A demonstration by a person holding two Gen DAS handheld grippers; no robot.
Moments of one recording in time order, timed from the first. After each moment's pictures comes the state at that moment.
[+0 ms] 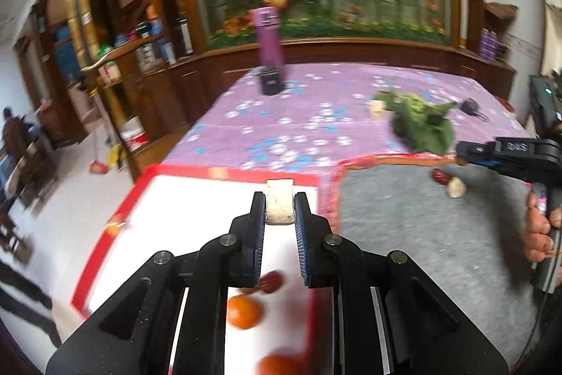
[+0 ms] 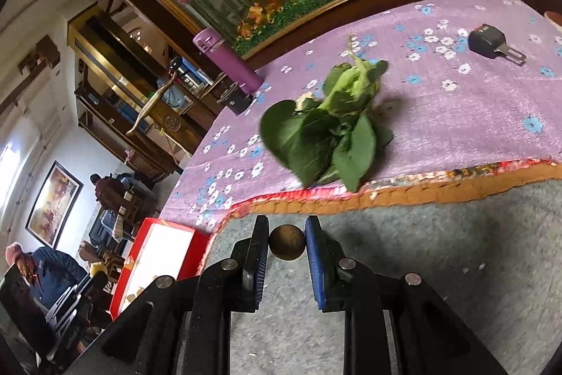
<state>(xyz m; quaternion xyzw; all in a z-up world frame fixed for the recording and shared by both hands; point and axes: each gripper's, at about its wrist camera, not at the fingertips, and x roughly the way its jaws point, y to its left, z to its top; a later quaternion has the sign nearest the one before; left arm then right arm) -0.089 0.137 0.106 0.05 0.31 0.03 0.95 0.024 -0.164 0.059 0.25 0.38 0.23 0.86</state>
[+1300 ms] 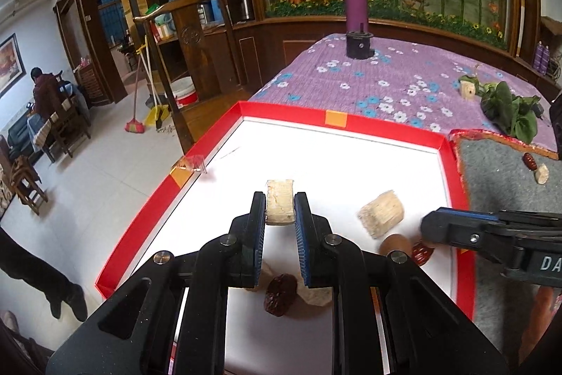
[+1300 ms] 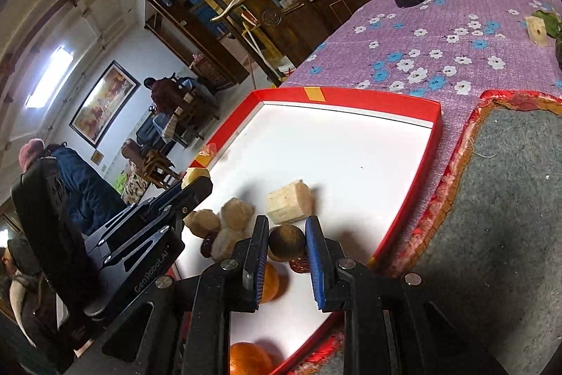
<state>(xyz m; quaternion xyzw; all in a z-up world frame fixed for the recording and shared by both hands) -0.081 0.241 0.046 0.02 0.35 0.12 0.93 -0.005 0.086 0.026 0.14 0.44 0.42 0.79</state>
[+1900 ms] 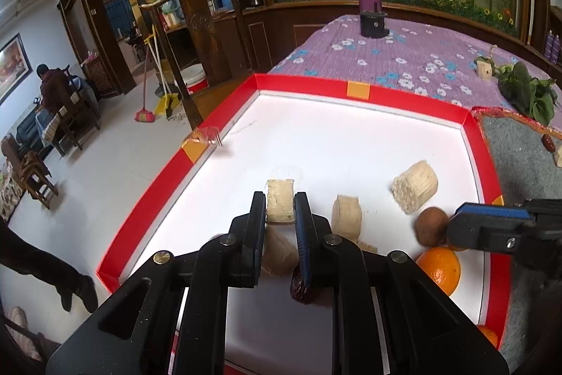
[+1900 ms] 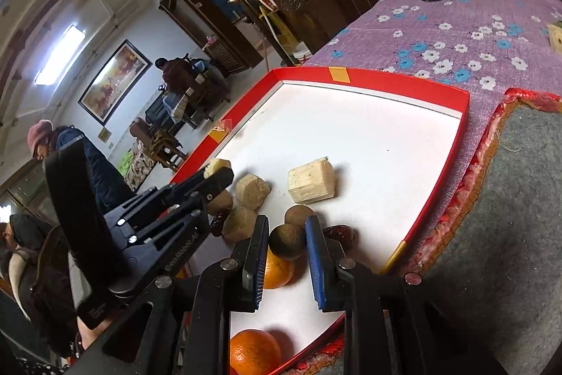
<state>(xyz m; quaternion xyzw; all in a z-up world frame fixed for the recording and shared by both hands) -0.084 0.252 0.027 0.03 0.37 0.15 0.92 -0.008 0.096 0.023 0.11 0.44 0.45 0.77</state>
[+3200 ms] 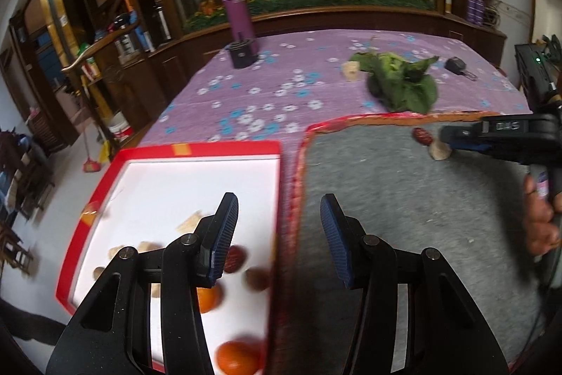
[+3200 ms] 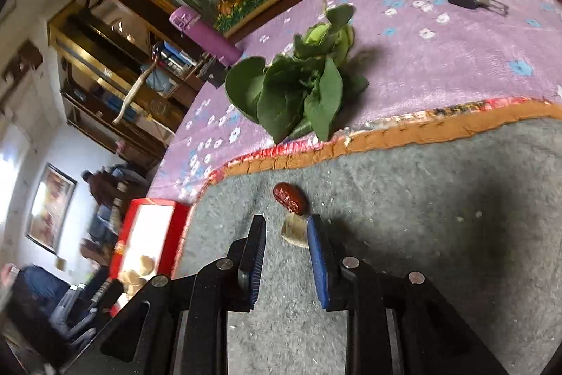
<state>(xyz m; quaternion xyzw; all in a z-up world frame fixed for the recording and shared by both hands) -0.073 0.083 0.077 0.09 0.37 -0.01 0.93 0.036 -0.161 0.022 0.25 0.42 0.20 0.85</state>
